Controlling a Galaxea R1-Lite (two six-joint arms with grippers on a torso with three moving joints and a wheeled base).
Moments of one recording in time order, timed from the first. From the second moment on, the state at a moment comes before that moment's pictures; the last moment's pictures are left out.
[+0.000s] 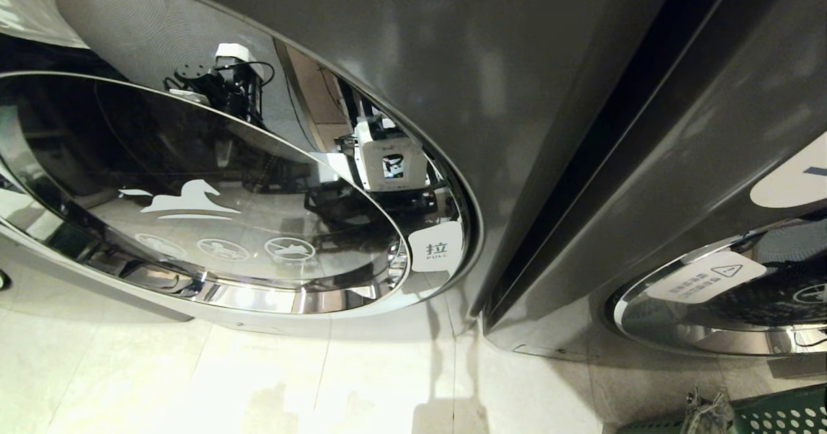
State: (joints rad) left arm -0.01 0.00 0.00 0.00 0.00 0.01; right arm -0.88 1.98 -0.49 0.03 0.25 0.48
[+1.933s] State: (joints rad) left arm -0.01 0.00 0.00 0.00 0.00 0.01; right arm -0.96 2.49 -0.50 -0.18 0.45 0.49
